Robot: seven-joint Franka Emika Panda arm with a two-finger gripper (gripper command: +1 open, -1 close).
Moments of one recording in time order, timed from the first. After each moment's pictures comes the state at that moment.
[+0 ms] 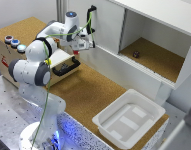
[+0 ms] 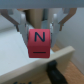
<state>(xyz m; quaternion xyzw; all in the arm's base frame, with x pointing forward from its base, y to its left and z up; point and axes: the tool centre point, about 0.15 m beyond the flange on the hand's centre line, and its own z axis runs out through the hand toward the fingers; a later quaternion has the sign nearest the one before) 0.386 0.209 0.434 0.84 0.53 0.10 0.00</state>
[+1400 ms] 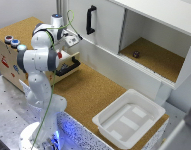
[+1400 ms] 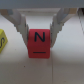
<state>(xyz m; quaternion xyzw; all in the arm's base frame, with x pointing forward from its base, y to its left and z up) 0.372 0.305 0.339 0.70 0.72 0.04 0.00</state>
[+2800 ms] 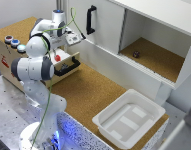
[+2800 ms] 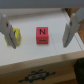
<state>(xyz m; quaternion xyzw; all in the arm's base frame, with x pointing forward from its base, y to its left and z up) 0.341 0.215 0.413 0.78 0.62 0.03 0.01</state>
